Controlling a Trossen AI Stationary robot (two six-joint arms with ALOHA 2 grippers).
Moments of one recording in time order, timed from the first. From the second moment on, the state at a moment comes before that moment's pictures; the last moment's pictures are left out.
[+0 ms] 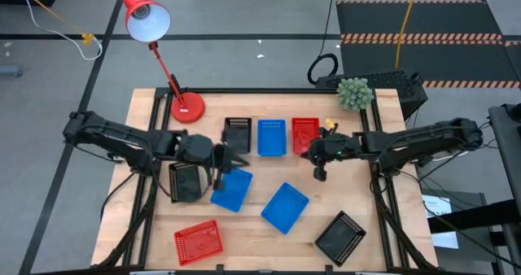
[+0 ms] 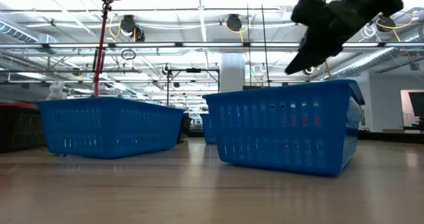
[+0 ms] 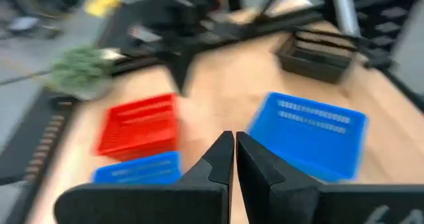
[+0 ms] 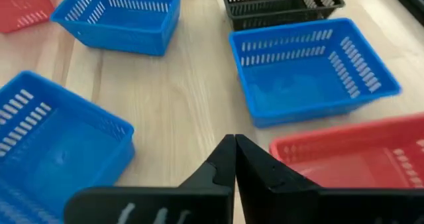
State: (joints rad) left arm -0.19 1.26 1.02 -0.21 -0.13 0.17; right arm 0.03 1.06 0.59 -0.23 0.13 0.16
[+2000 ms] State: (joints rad) left arm -0.40 2.10 1.55 -0.38 -0.02 0.28; right arm 0.21 0.76 0.59 -0.32 0.10 0.33
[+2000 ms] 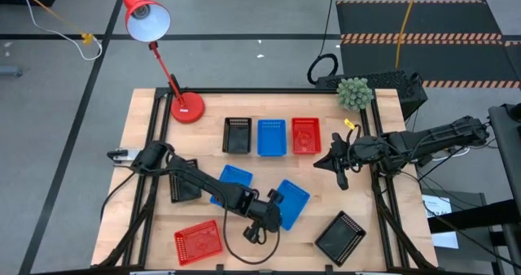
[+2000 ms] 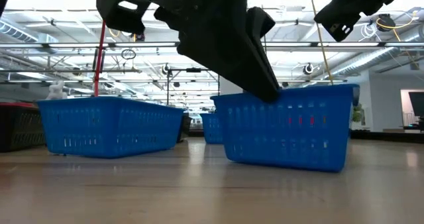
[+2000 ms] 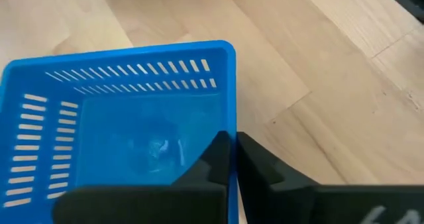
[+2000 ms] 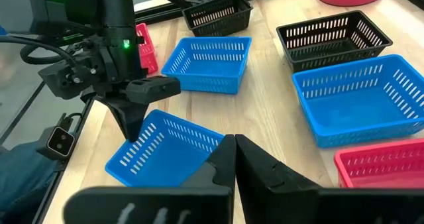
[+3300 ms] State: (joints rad) left arm -0.43 2.07 1.55 -0.39 -0.08 0.18; right arm 0.21 0.76 0.59 -0.35 0.10 0.33
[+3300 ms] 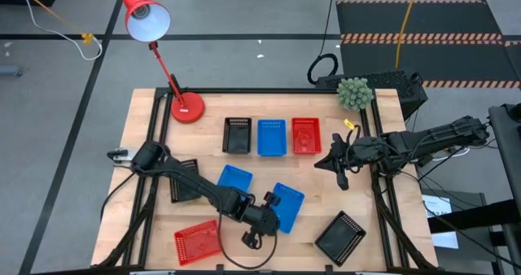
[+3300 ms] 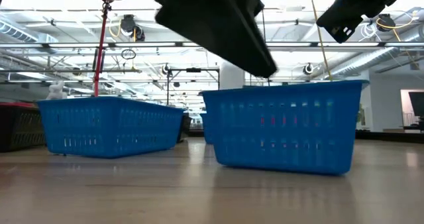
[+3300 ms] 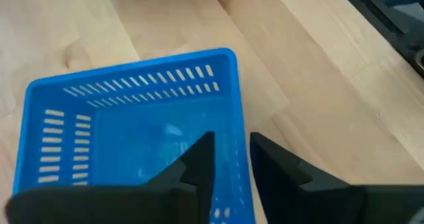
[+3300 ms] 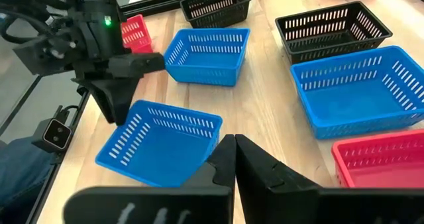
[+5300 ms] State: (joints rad) left arm -0.08 1.93 1.55 -0.57 -0.42 0.25; right arm 0.21 0.70 0.59 -0.45 0.10 0.27
